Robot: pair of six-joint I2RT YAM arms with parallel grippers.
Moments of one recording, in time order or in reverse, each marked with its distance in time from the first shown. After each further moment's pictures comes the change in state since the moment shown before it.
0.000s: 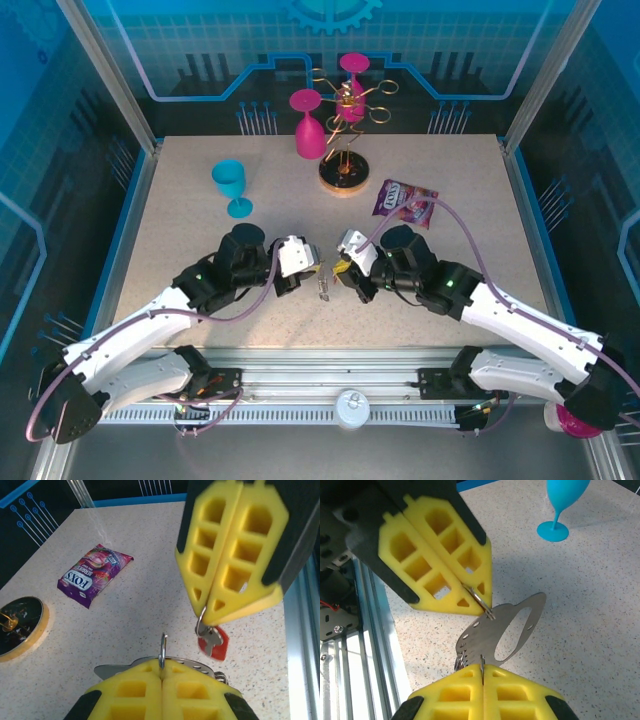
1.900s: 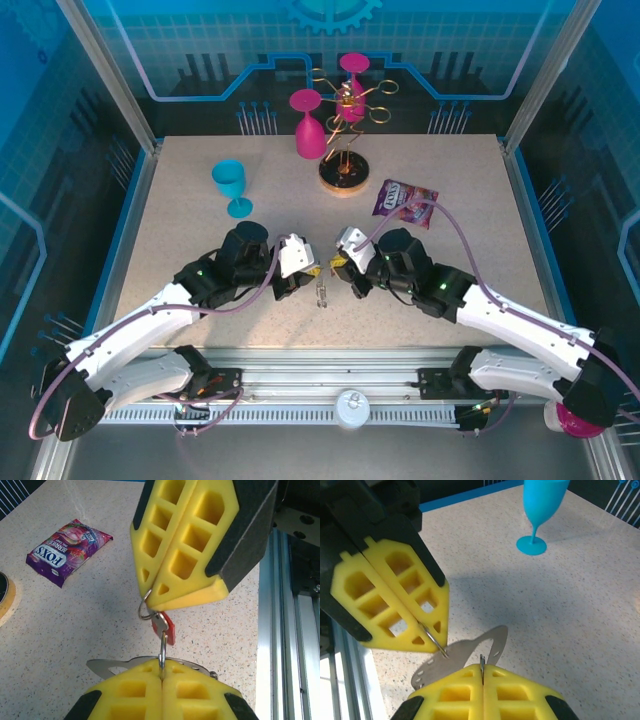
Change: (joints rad) left arm 0.013 0.023 0.021 -0.094 0.054 -0.051; right arm 0.009 0.011 -0.050 0.121 0.091 0.010
